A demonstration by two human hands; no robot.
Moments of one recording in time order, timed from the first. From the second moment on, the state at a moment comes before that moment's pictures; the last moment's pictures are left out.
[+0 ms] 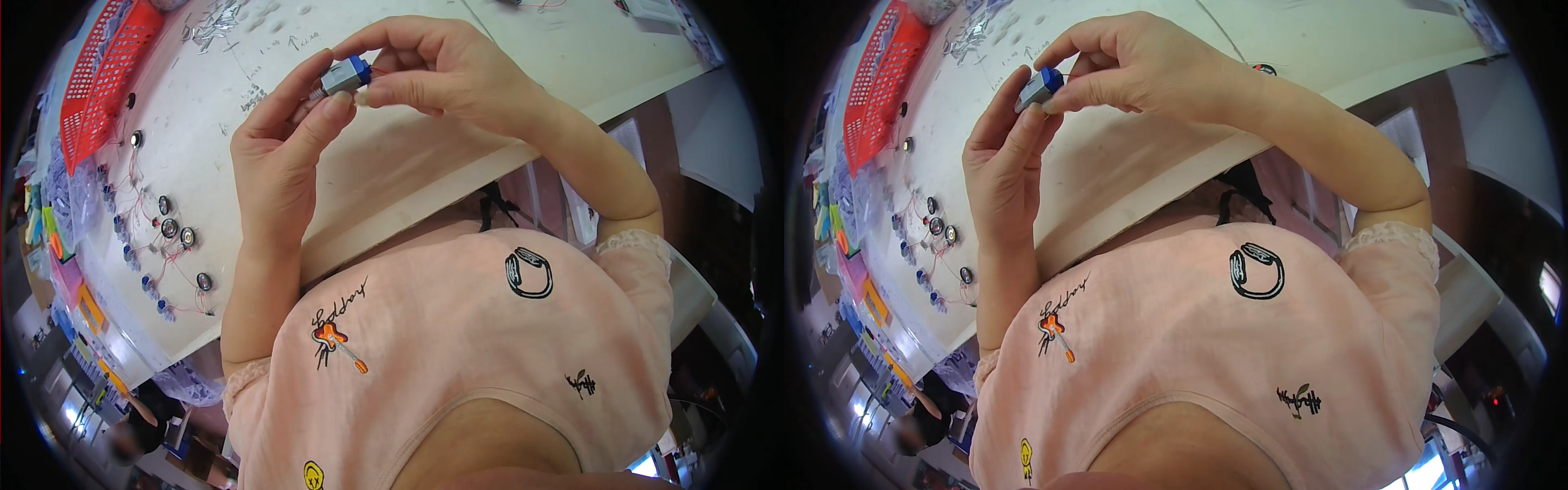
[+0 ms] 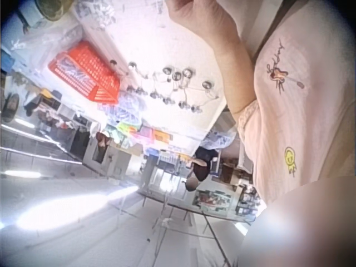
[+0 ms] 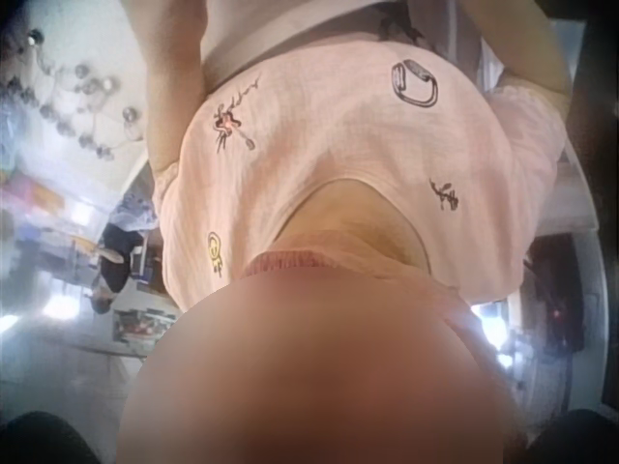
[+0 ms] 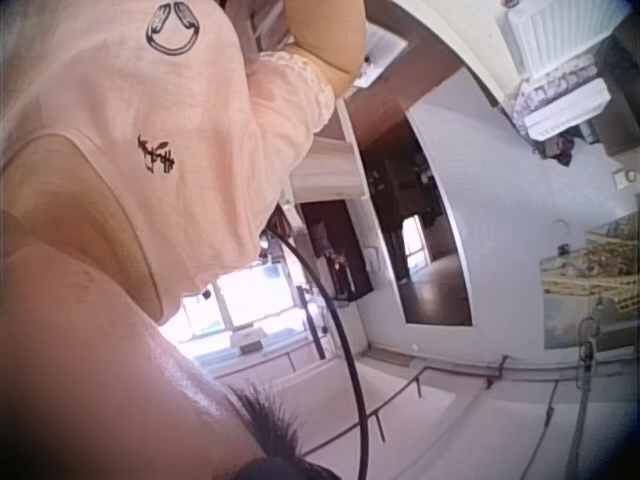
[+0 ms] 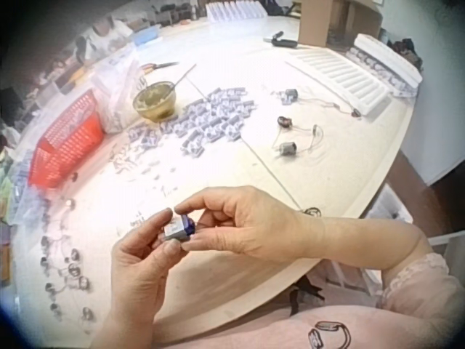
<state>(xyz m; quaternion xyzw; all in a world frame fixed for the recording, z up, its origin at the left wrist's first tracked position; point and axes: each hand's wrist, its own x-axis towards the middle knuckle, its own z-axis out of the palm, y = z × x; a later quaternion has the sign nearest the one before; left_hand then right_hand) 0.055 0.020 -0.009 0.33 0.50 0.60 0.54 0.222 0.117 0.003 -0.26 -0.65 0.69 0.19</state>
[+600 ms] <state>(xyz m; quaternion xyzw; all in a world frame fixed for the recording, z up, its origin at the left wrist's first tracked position) 0.040 0.023 -0.016 0.27 0.51 0.55 0.61 0.230 0.127 0.012 -0.24 -0.77 0.55 0.22</state>
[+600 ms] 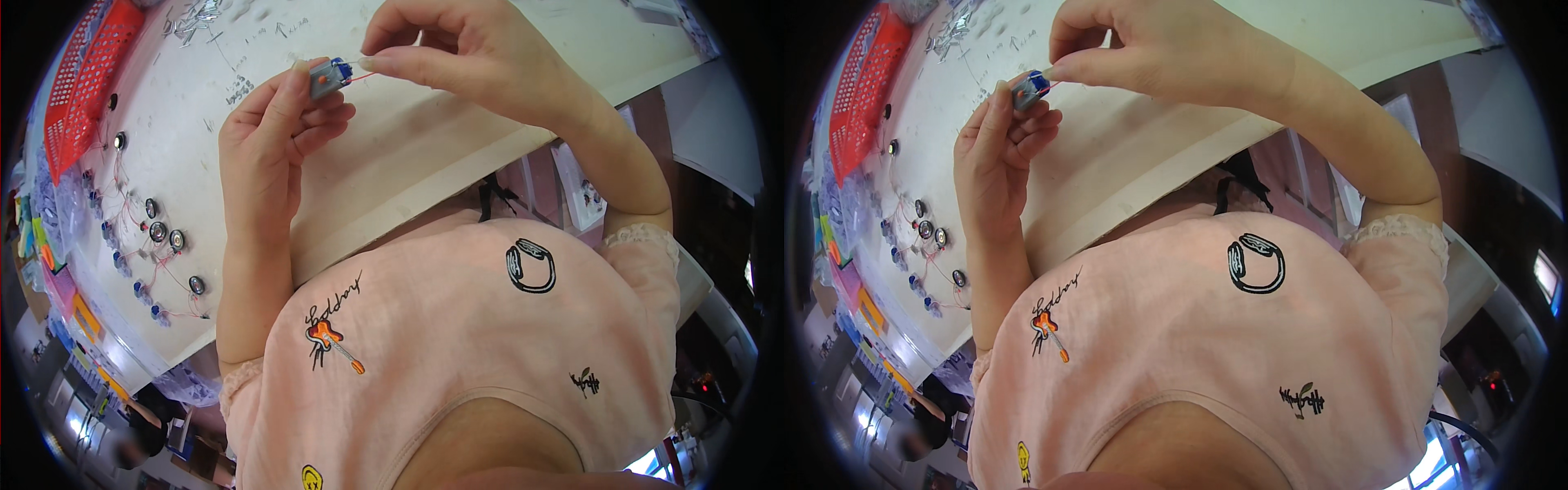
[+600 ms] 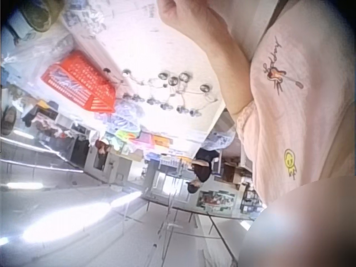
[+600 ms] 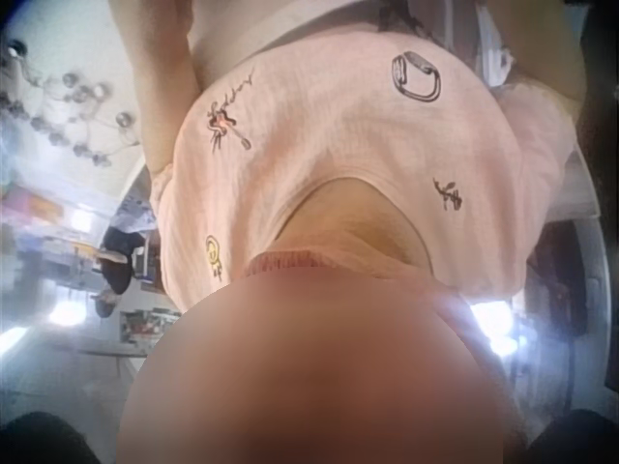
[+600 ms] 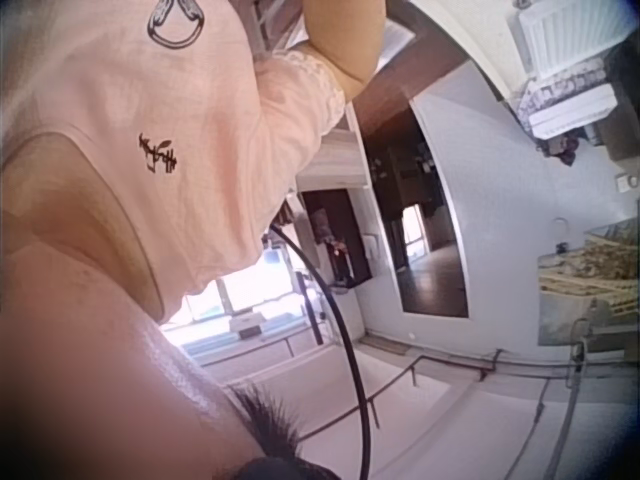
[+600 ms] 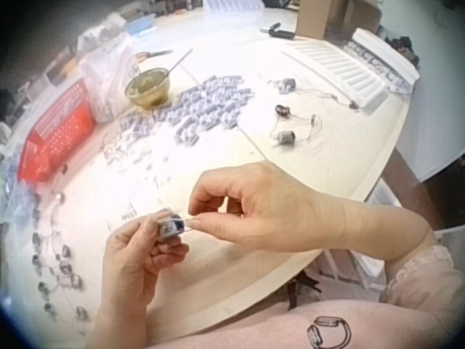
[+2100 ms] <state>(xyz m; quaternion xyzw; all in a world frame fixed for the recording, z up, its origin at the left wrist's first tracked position) 0.047 0.023 -0.011 0.35 0.59 0.54 0.49 0.226 0.141 0.019 -0.17 -0.75 0.62 0.13</state>
